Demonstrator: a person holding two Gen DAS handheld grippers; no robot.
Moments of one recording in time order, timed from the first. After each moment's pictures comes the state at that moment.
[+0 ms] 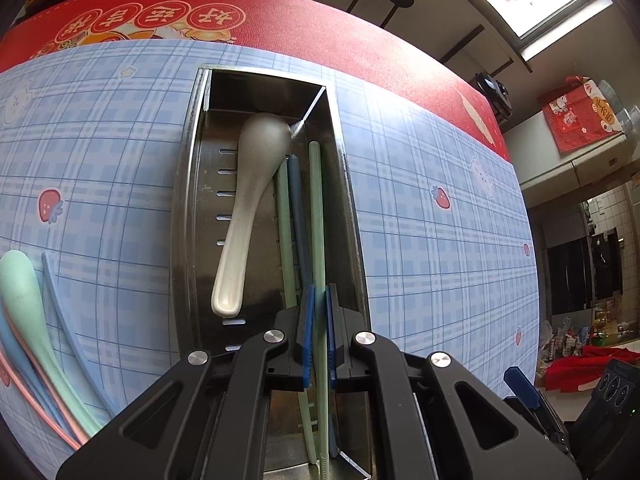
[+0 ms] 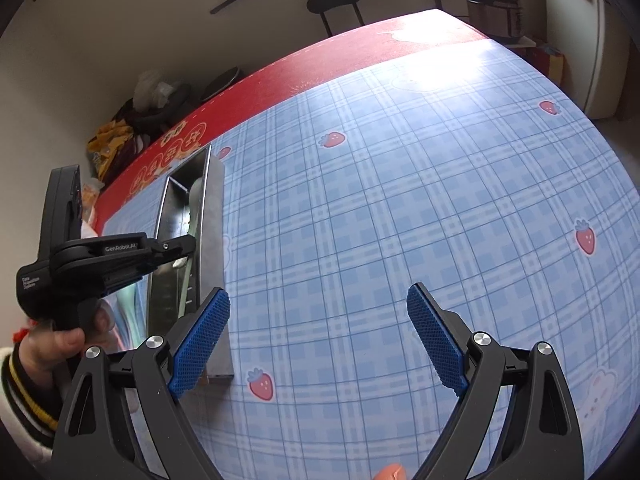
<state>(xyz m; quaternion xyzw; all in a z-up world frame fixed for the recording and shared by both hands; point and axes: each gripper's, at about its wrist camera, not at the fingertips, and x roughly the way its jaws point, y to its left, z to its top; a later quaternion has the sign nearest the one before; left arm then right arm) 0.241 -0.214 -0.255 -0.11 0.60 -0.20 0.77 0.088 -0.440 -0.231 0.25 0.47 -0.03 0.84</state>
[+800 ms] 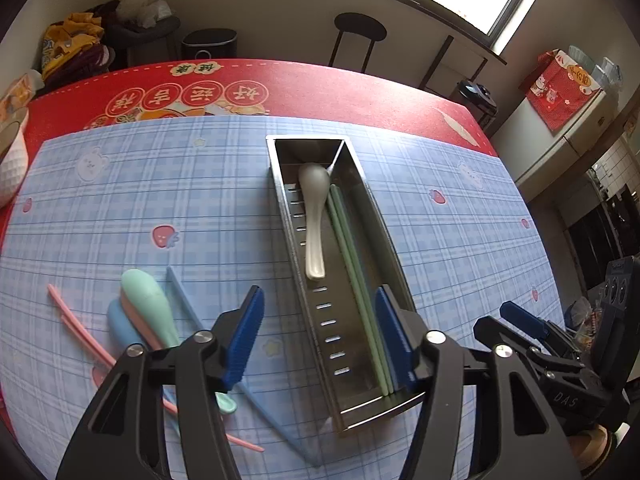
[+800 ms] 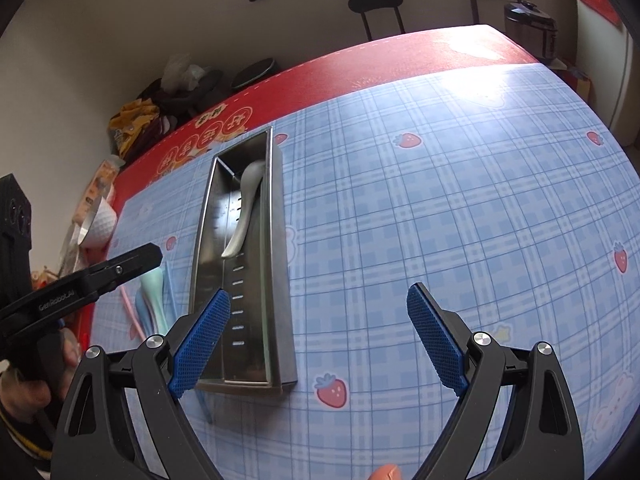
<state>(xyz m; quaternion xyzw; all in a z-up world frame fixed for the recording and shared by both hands) 0.180 -0.142 -0.182 -0.02 0.51 -0.20 0.84 0.107 -0.368 -0.216 0.21 0.47 0.02 0.86</state>
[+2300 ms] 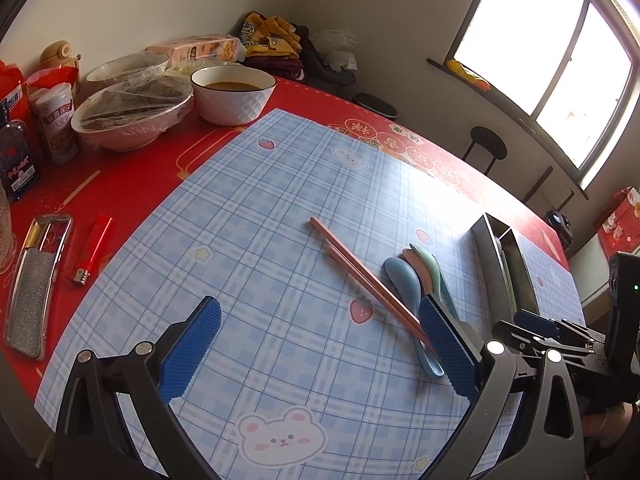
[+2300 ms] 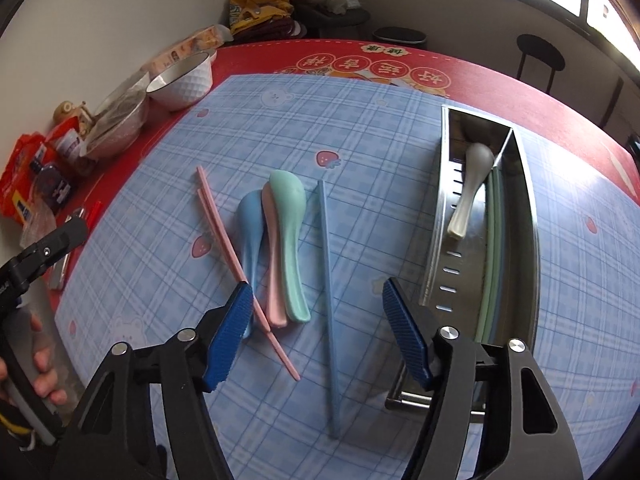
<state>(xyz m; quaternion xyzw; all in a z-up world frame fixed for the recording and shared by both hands) 0.071 0.103 -0.192 -0.15 0.40 0.00 0.90 0.136 -0.155 -0.220 -0.01 0.51 0.18 0.84</state>
